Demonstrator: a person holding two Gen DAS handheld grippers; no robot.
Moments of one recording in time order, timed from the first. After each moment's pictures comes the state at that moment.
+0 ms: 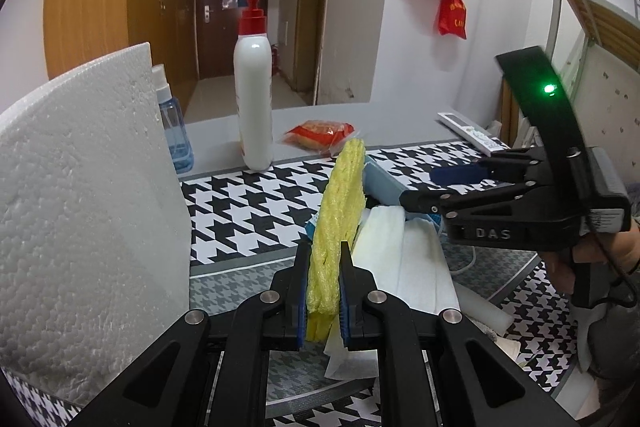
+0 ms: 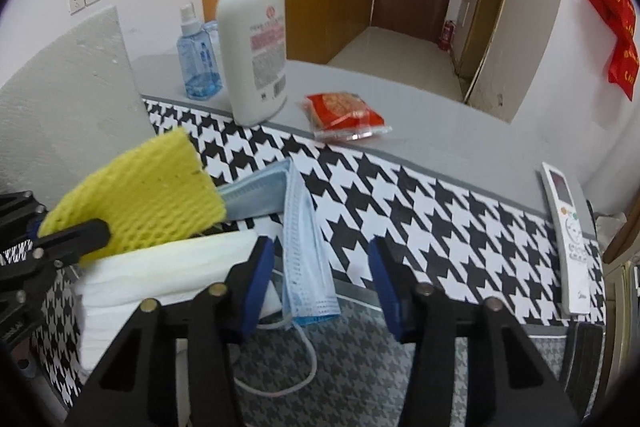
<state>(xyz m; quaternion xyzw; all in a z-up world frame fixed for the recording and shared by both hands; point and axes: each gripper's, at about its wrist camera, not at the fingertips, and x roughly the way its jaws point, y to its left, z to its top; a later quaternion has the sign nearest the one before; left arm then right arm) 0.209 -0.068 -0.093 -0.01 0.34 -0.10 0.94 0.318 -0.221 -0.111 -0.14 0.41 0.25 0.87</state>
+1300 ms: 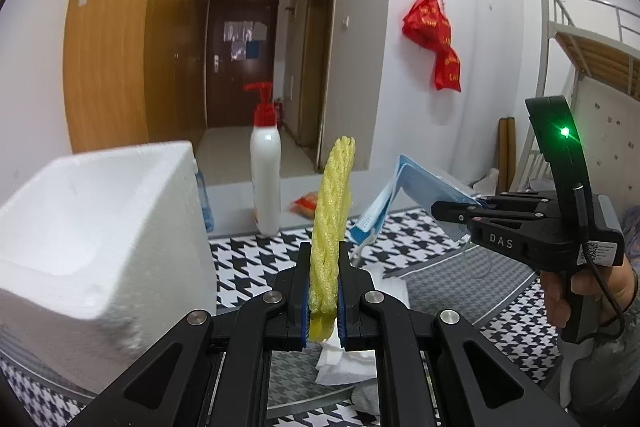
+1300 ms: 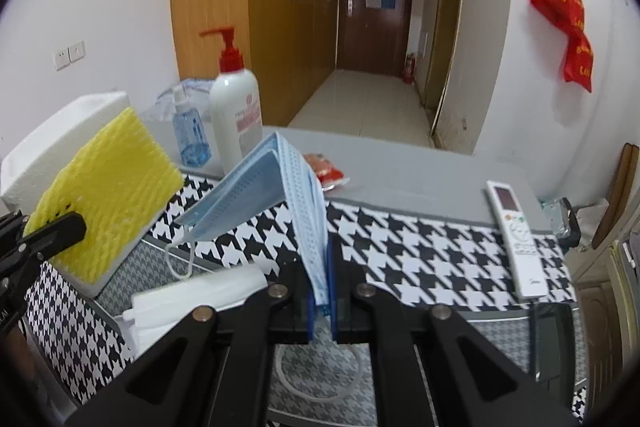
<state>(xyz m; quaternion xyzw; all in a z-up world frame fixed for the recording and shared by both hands) 0.163 -0.064 -0.035 -0.02 0.23 -0.09 0.97 0.270 -0.258 -0.044 -0.08 0.32 0.21 0.92</state>
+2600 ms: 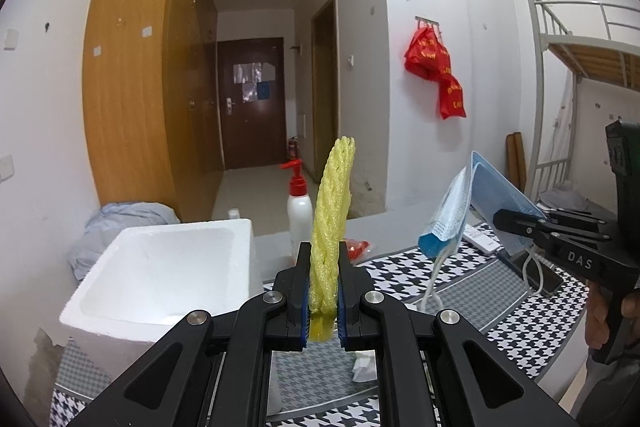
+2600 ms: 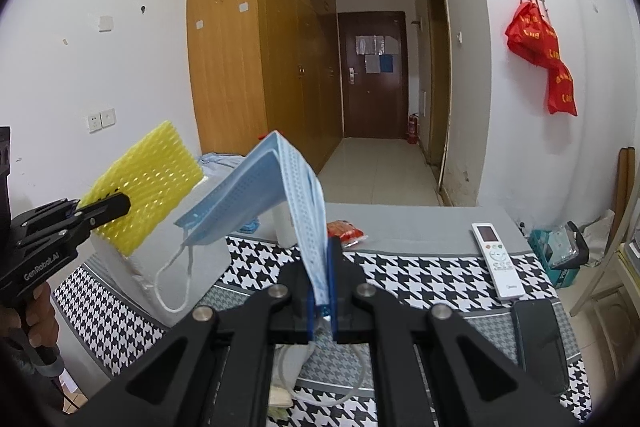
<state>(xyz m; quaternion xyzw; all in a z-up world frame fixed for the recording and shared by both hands) 0.113 -0.050 0.019 0.02 0.17 -0.06 0.98 0.181 -0.273 0.010 -0.02 0.21 0.23 0.95</state>
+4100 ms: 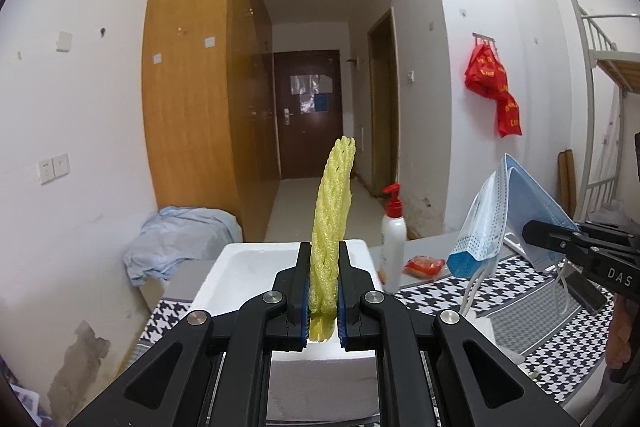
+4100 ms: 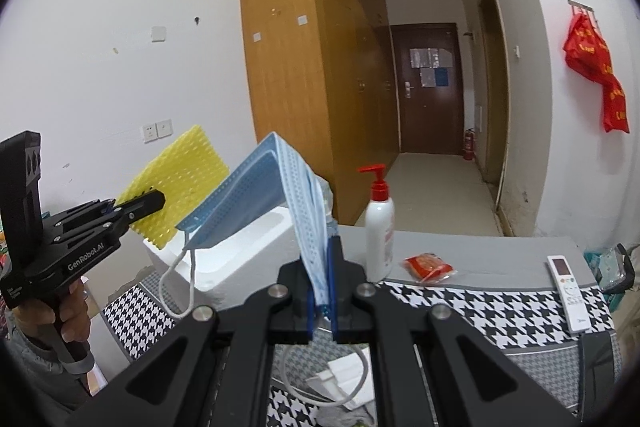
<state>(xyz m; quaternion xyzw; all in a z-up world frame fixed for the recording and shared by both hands) 0.099 0.016 0.040 0.01 0.15 0.05 0.99 0.177 -0.202 0.032 -0.01 0.18 0.34 0.92</state>
